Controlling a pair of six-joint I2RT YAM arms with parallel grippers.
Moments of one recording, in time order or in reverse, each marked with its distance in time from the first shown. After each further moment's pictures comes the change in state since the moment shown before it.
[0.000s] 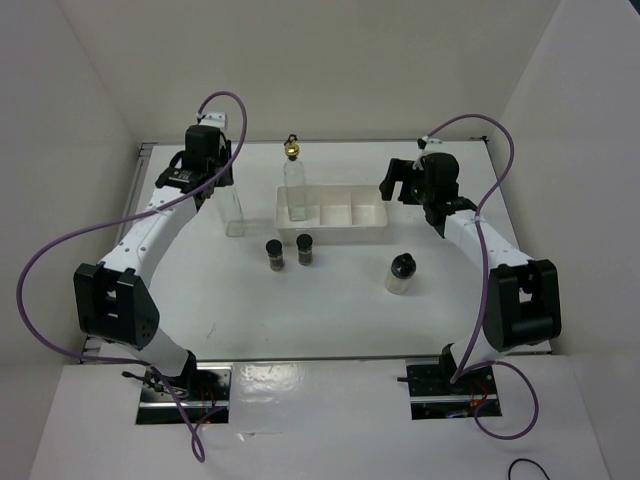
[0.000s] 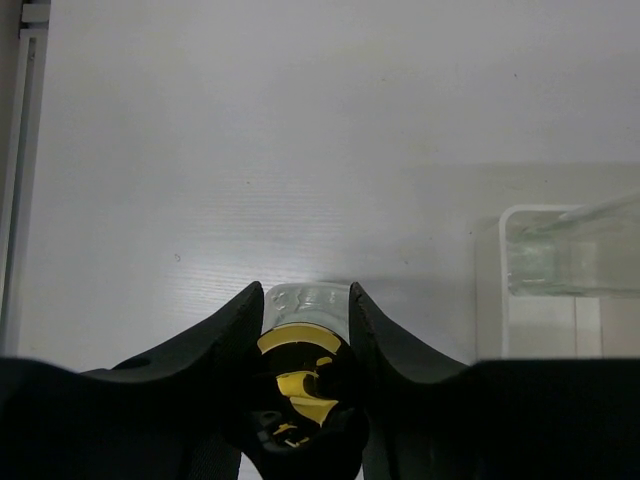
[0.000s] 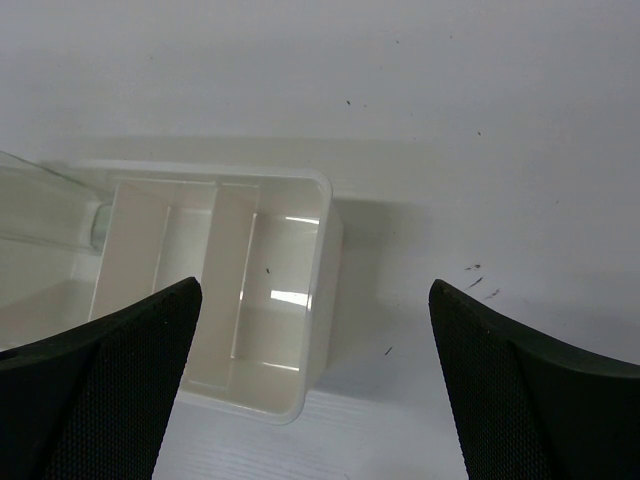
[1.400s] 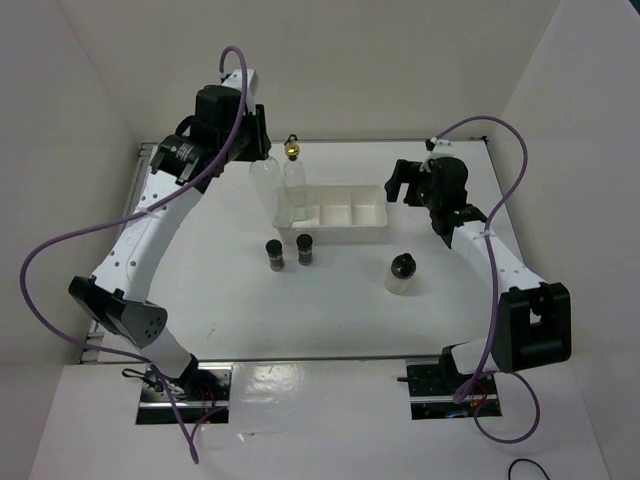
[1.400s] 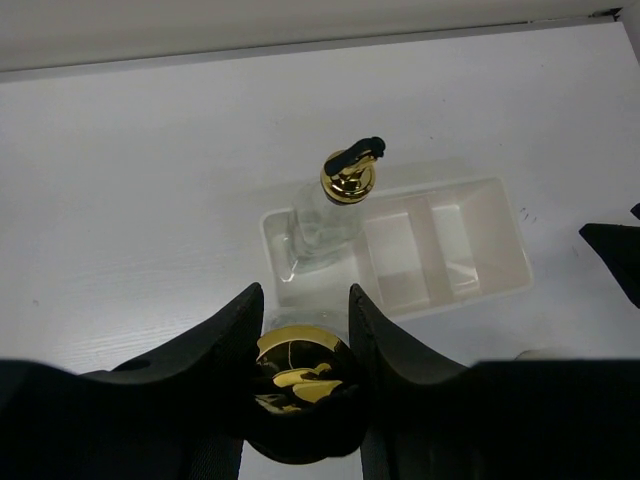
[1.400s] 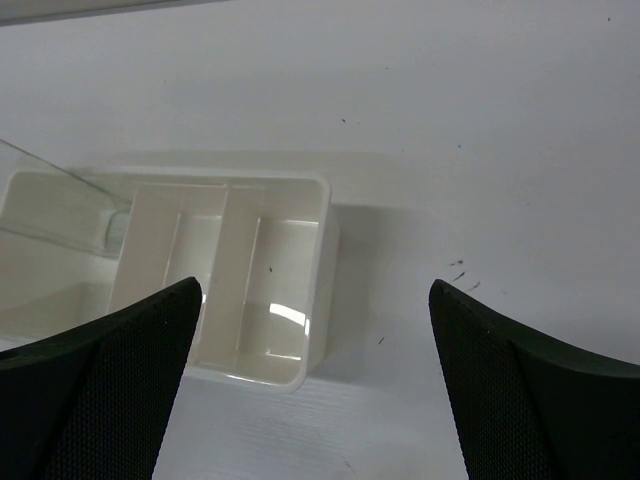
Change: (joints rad) left arm -0.203 0.036 0.531 -0.380 0.119 -0.138; right arm 0.000 -0.126 -0.054 -0.002 0.030 -0.007
